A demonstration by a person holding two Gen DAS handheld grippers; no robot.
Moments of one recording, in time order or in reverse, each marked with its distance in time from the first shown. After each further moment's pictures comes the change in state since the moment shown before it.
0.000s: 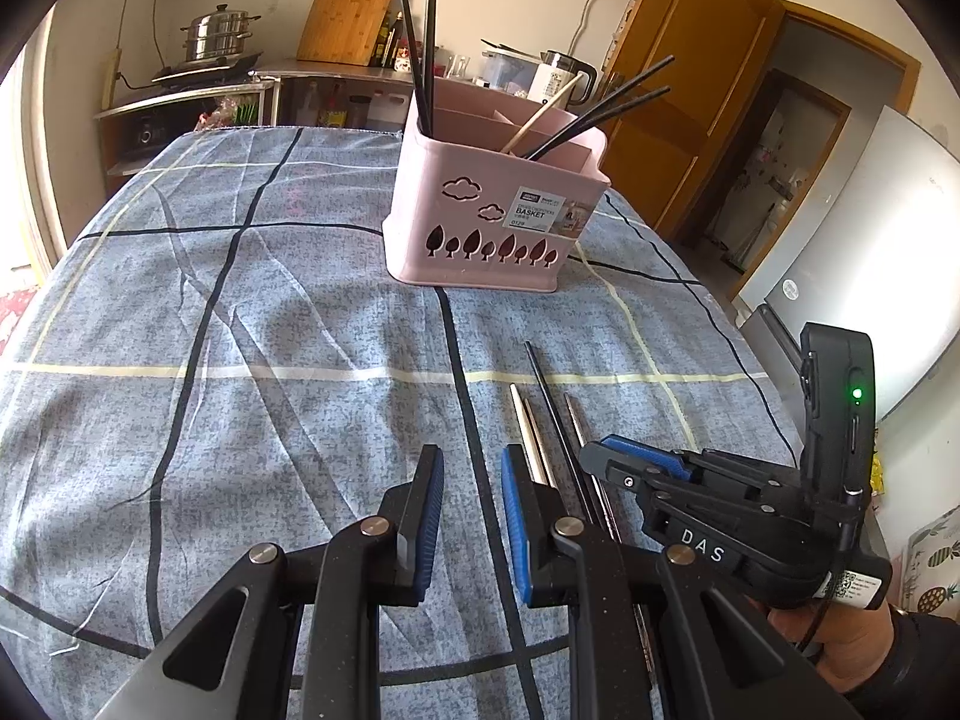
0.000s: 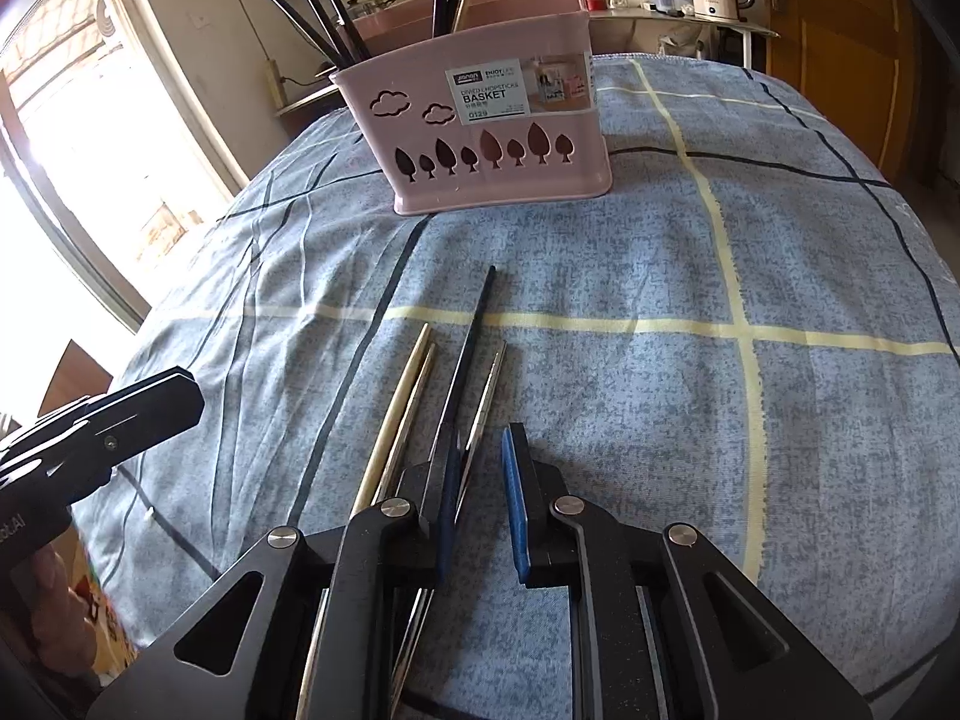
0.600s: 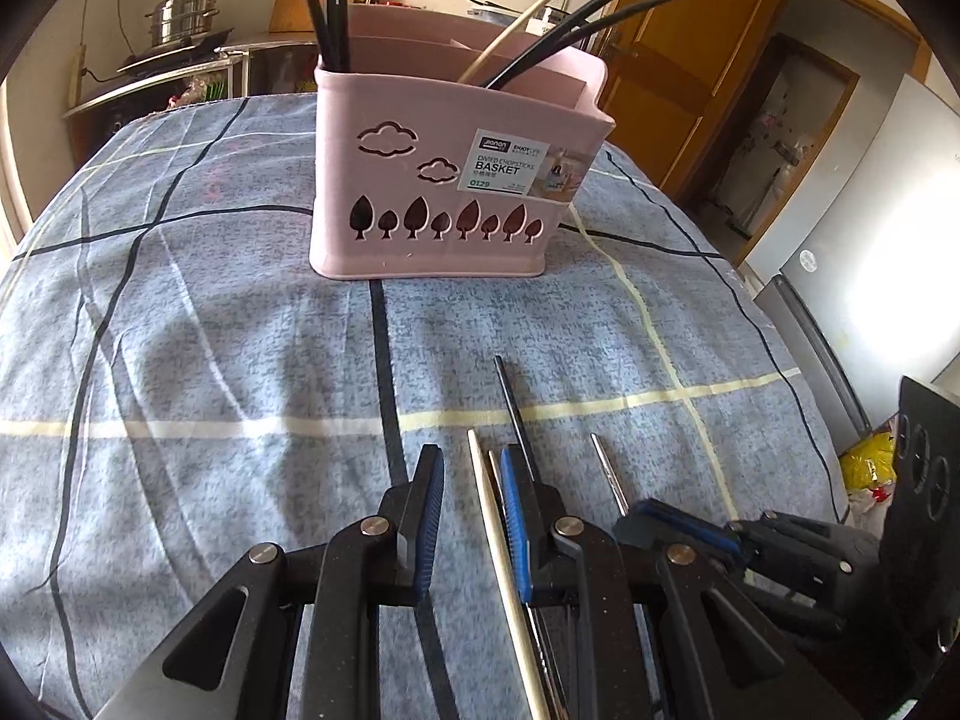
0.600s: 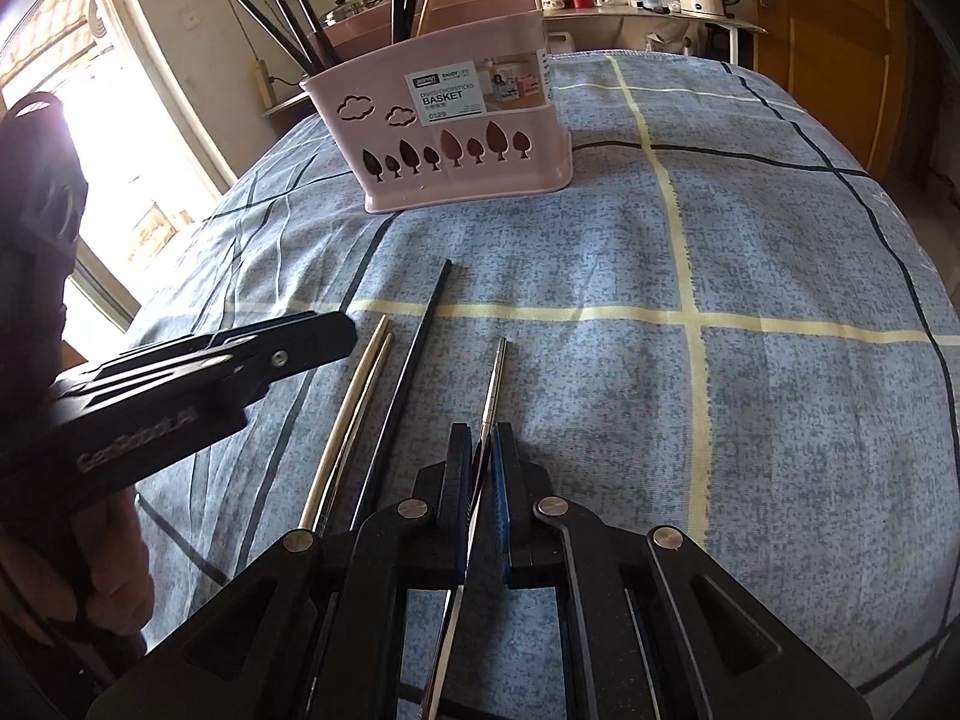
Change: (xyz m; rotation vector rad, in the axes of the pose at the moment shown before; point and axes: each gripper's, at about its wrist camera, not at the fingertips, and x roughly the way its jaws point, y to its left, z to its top) left arm 0.079 -0.028 0.027 0.034 0.090 0.021; right arm -0.008 -0.018 -0.003 0.015 0.006 -0.019
